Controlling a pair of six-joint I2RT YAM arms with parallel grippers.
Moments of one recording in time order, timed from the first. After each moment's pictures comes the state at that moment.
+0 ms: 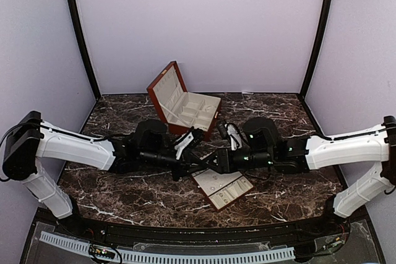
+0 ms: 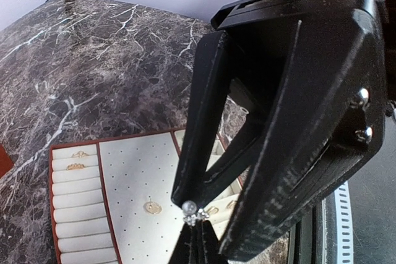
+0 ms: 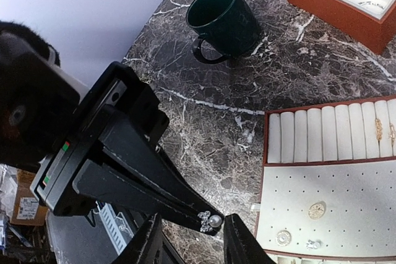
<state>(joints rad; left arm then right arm) -0.97 1.57 0.81 0.29 0.42 -0.04 1.07 1.39 0.80 0.07 -0.16 0.69</state>
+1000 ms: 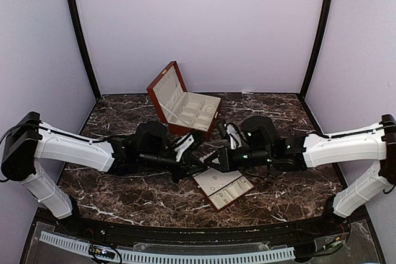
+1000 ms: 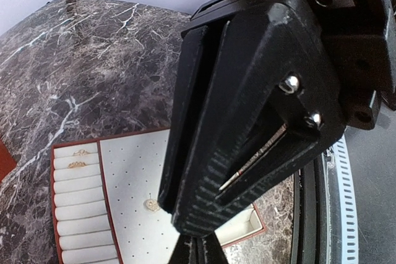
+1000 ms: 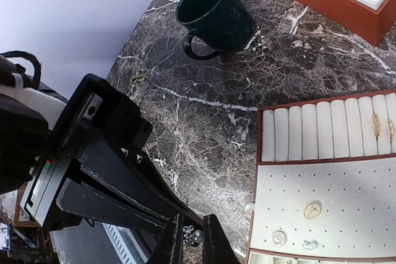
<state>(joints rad) -0.99 1.56 0.80 0.28 0.38 -0.02 1.04 1.42 0.82 0.05 -0.18 0.71</state>
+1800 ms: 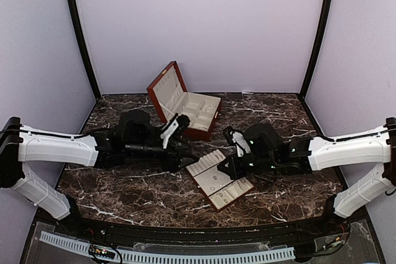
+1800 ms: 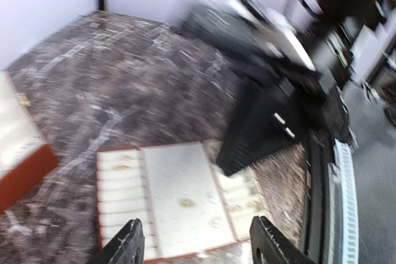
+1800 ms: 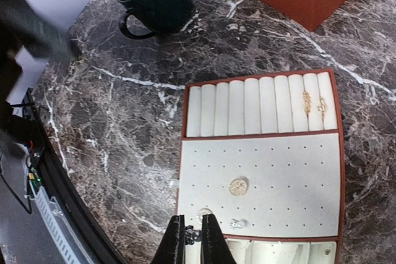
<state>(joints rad) -0.91 1.41 0.77 0.22 0.35 -0.03 1.05 1.37 0.77 -0.10 -0.02 0.56</state>
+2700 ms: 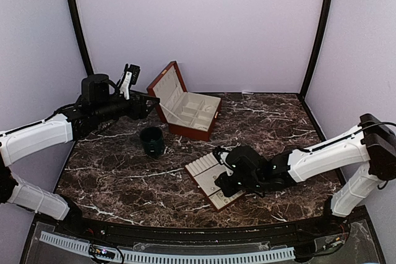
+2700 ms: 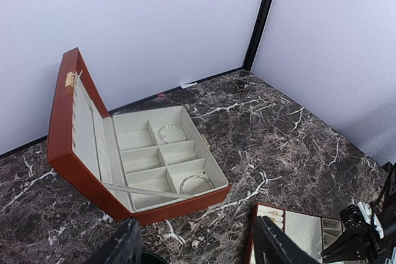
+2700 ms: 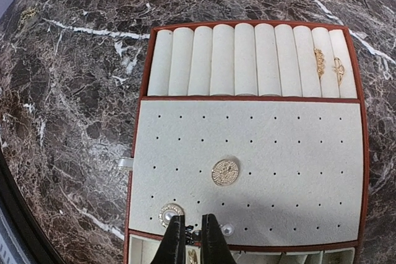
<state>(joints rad) -0.51 1.25 0.91 0.08 0.24 -0.11 1.17 1.55 0.75 -0.04 0.16 0.50</state>
